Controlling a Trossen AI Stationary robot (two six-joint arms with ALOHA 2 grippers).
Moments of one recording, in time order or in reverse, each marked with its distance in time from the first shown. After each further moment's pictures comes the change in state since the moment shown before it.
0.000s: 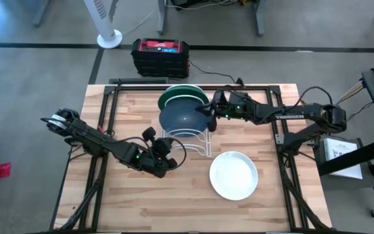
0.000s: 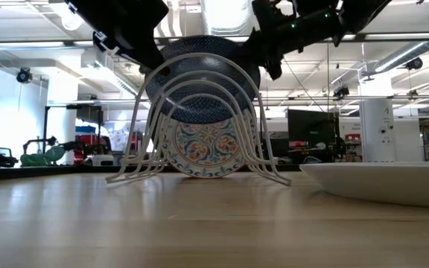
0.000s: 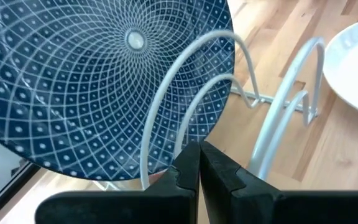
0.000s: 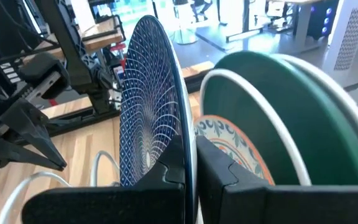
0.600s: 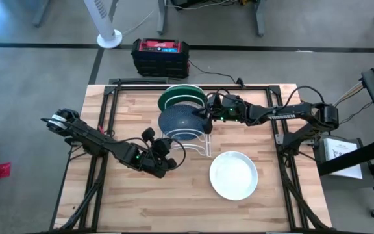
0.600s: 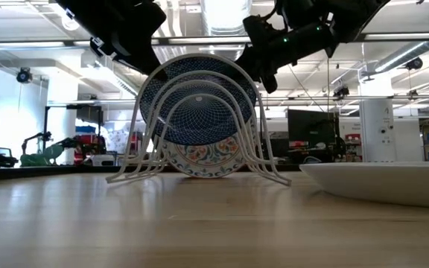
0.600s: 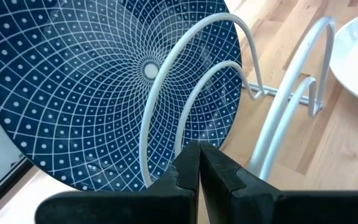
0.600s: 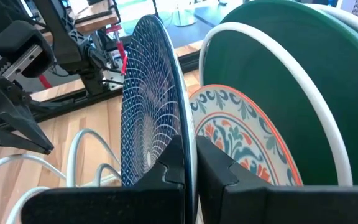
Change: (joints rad) left arm 0.000 0.001 -0.029 0.006 0.004 -0.031; right arm 0.001 0.105 0.002 0.024 -0.004 0.024
